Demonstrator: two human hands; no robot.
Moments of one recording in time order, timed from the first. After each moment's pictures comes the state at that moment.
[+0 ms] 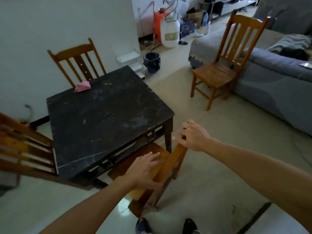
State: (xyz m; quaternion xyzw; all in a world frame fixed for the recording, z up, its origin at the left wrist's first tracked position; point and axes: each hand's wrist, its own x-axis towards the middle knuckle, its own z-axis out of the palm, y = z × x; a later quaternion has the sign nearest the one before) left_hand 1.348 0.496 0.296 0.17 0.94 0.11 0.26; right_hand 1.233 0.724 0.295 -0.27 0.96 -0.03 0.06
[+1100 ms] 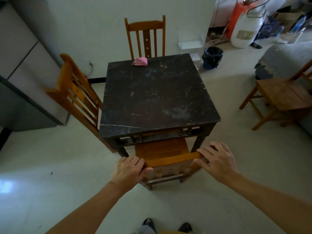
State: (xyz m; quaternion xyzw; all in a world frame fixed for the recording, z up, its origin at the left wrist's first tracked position) left_hand 1.456 0.399 0.248 -0.01 0.99 -0.02 -0.13; right_hand 1.264 0.689 0.239 -0.45 0.88 -0.07 -0.13
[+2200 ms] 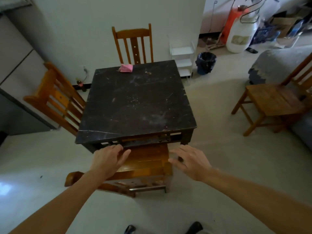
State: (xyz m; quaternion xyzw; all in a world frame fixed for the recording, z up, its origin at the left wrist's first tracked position) left_hand 1.367 0.462 0.299 -0.20 0.98 0.03 -0.04; right_hand 1.207 0.728 0.277 -0.49 0.85 -0.18 0.10
